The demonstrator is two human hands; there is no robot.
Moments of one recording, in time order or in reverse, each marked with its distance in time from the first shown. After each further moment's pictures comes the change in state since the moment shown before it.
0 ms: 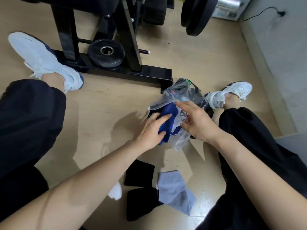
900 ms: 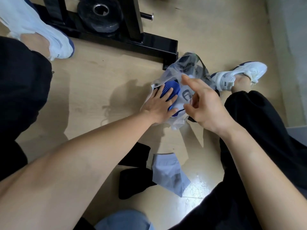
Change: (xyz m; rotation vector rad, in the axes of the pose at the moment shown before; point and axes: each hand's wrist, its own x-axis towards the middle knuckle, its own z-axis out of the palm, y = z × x) left_hand 0.064 -0.026 0.055 0.702 -0.299 0.032; right_hand -0.011 0.002 -0.001 0.142 0.064 -0.029
